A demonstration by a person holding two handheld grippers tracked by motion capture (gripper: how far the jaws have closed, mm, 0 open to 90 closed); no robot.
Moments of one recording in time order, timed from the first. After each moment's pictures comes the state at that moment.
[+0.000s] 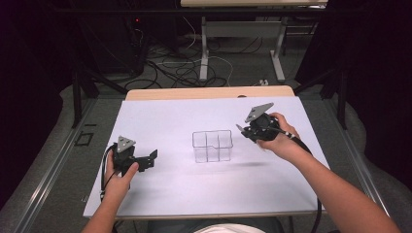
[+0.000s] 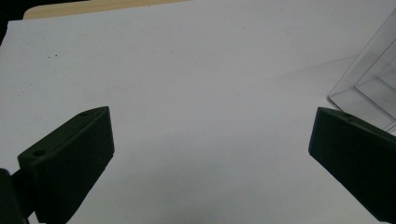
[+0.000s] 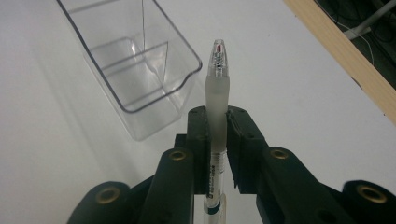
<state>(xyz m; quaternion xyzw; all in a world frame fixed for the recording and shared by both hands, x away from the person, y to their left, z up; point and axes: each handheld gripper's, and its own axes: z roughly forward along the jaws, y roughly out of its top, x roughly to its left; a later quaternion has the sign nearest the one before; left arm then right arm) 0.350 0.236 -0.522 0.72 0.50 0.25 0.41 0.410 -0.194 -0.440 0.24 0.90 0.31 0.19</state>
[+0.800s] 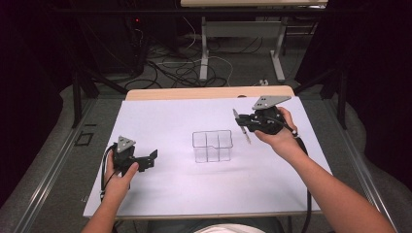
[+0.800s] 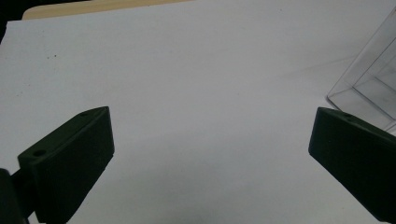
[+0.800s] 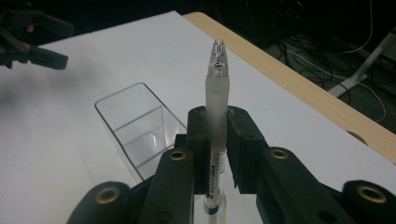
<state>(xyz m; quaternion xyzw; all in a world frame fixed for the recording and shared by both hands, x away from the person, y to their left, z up) 0.350 0.236 -0.522 0.72 0.50 0.25 0.41 0.402 -0.196 -0.410 0.27 0.82 0.47 0.18</state>
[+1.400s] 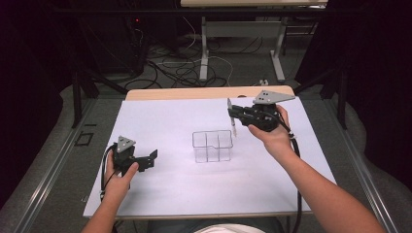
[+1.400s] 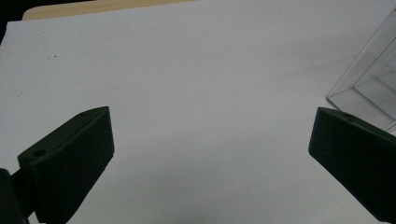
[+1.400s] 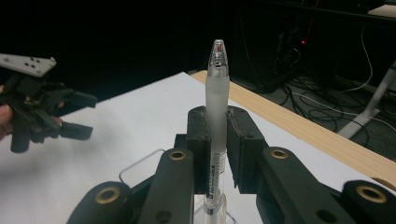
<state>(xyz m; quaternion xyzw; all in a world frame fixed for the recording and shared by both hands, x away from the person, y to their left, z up) 0.350 0.236 -0.522 0.72 0.50 0.25 0.41 0.399 -0.180 -0.399 0.28 0.75 0.57 0.18</state>
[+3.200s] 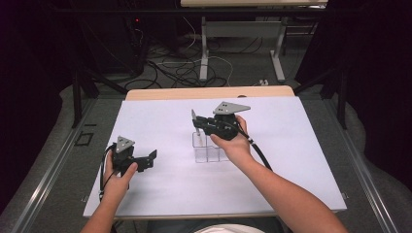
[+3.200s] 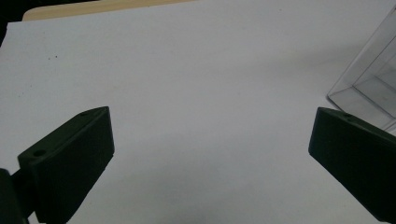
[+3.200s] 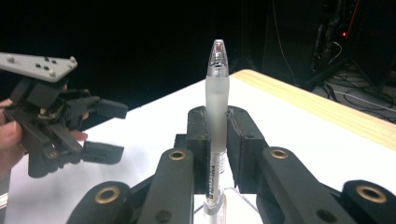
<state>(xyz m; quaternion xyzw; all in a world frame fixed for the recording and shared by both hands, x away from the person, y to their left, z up) 0.349 0.239 -0.522 0.73 0.50 0.24 0.41 0.408 -0.087 -0.447 0.28 0.75 0.58 0.13</state>
